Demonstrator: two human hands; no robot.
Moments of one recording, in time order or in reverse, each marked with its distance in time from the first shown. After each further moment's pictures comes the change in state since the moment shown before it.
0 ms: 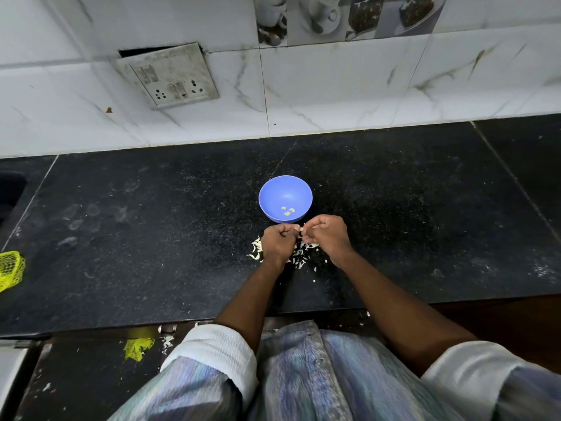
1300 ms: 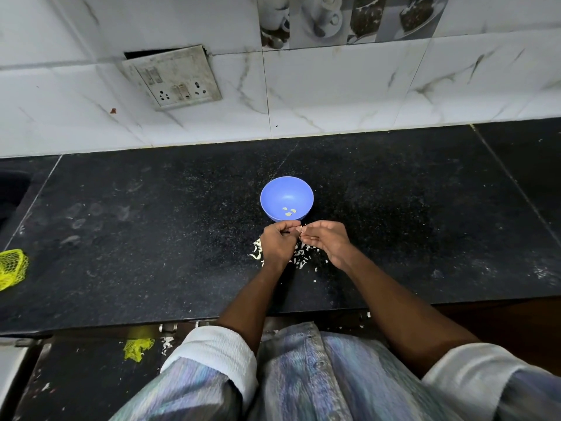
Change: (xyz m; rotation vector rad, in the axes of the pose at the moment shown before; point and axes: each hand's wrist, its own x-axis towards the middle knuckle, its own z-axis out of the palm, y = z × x) left_hand -0.017 0.011 -0.009 -0.045 0.008 0.175; right_hand -0.007 -0.002 0.000 0.322 -0.106 0.176
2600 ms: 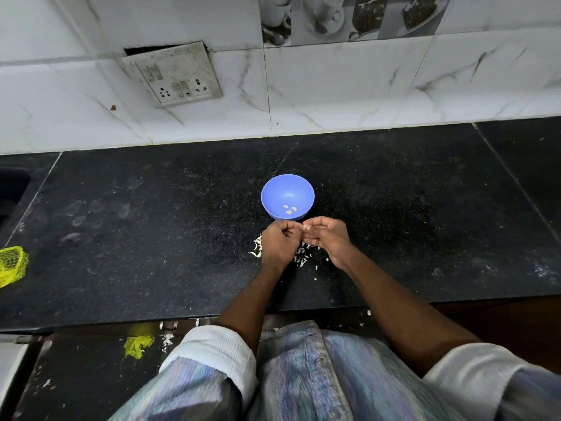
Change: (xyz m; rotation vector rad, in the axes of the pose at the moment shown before) left_hand -0.008 0.008 -0.005 0.206 -0.001 0.092; right_hand -0.004 0.000 0.003 -0.055 0.011 -0.041
